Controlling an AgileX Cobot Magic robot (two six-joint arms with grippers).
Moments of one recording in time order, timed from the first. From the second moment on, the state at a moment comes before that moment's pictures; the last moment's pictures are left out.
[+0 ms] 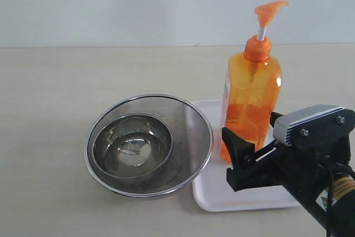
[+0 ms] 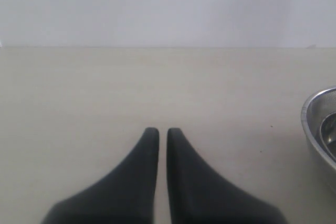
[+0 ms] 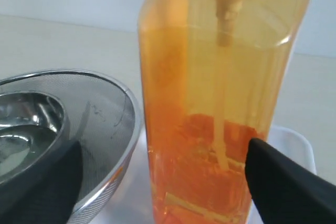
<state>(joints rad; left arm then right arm) 0.06 0.00 0.00 -0.03 0.29 0.05 0.91 1.61 -0.16 0.50 -1.20 -0.06</state>
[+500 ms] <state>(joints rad) 0.06 0.00 0.00 -0.03 0.29 0.05 0.91 1.61 -0.22 0.60 -1.21 -0.03</state>
